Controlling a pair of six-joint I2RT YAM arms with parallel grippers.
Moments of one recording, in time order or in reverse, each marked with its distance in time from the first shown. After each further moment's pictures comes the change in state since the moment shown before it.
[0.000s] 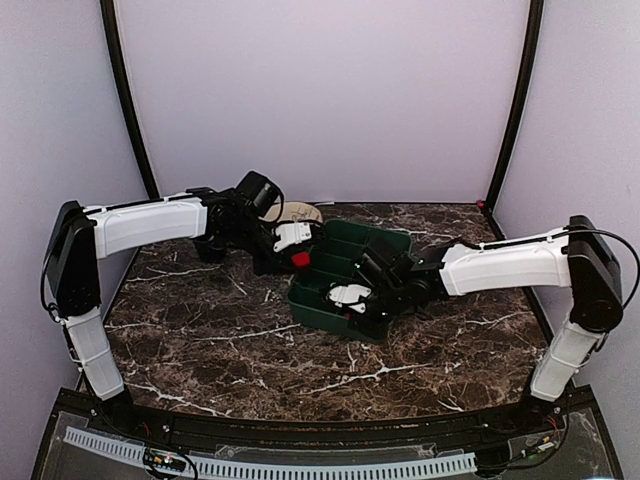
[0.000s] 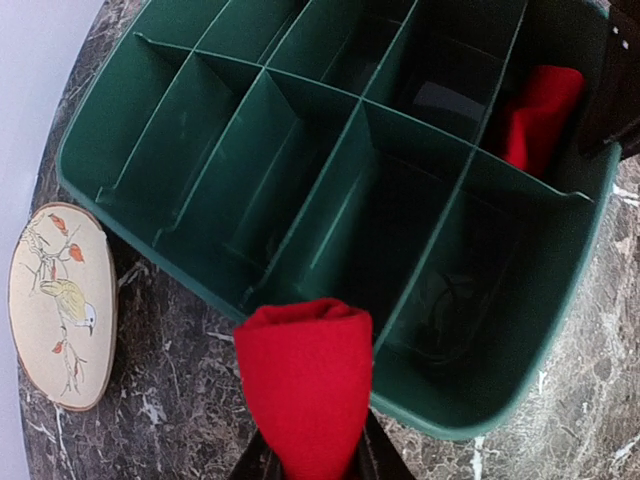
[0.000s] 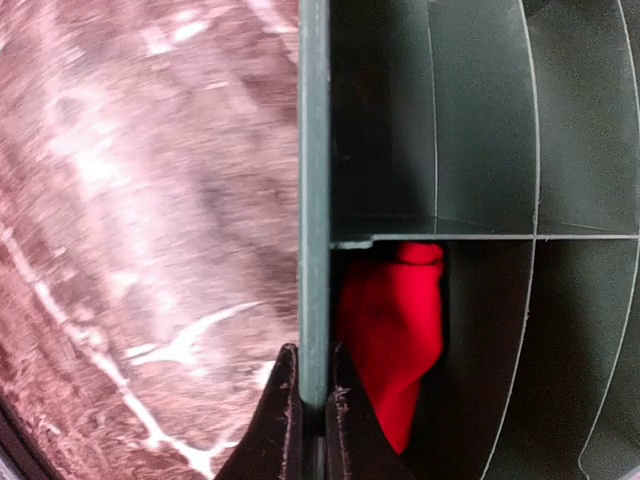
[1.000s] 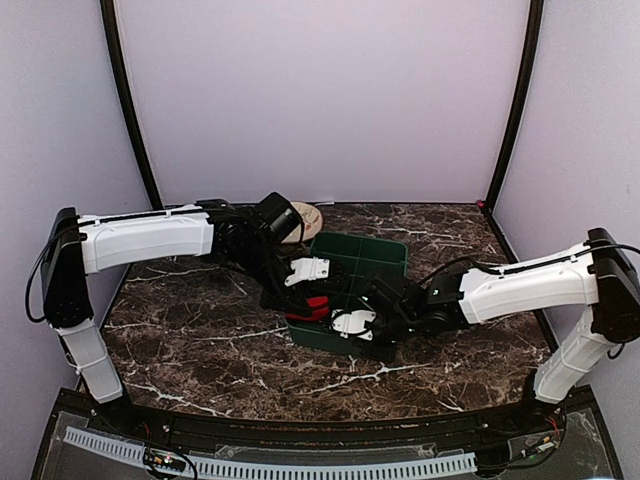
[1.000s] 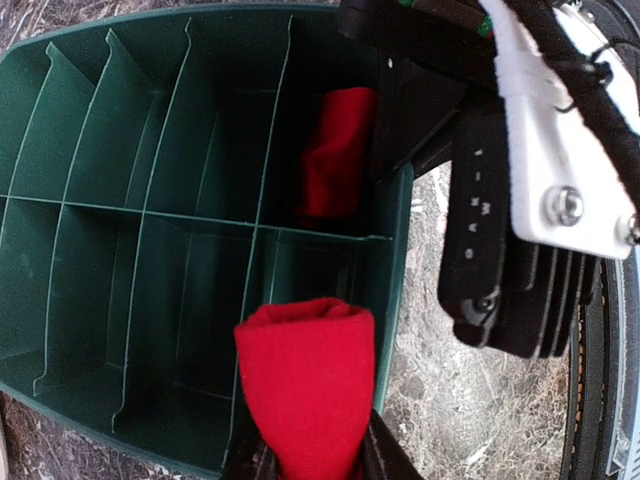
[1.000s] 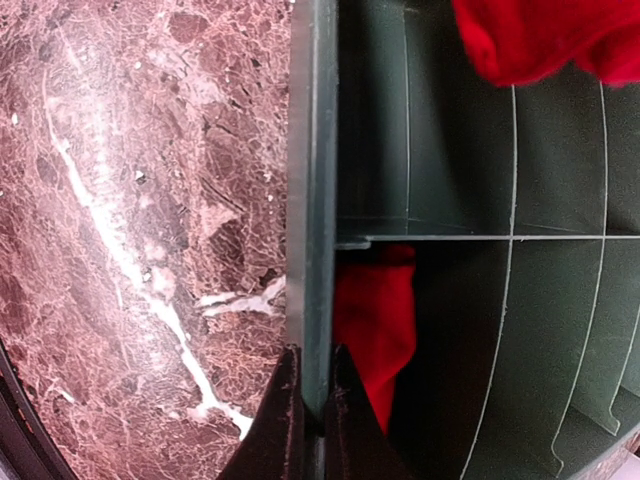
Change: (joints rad) left arm -0.174 -0.057 -0.037 -0.169 0.187 0.003; right arm 0.174 -0.152 -0.191 0.081 0.129 -0.058
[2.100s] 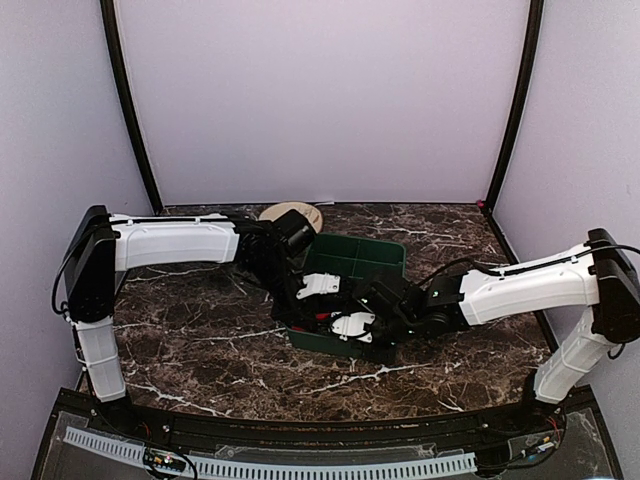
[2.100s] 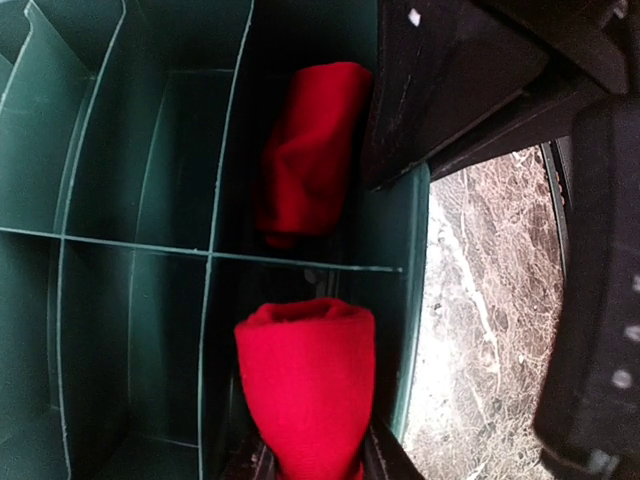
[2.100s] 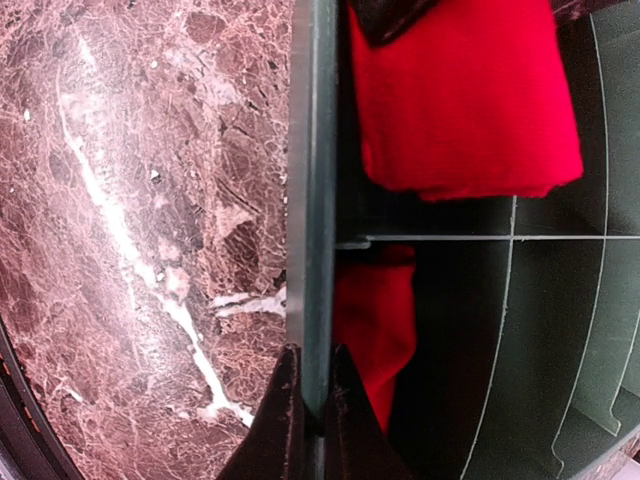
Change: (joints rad) left arm -0.016 0.132 0.038 -0.013 0.052 -0.006; right arm 0.014 -0.003 -0.002 -0.001 -0.005 0.000
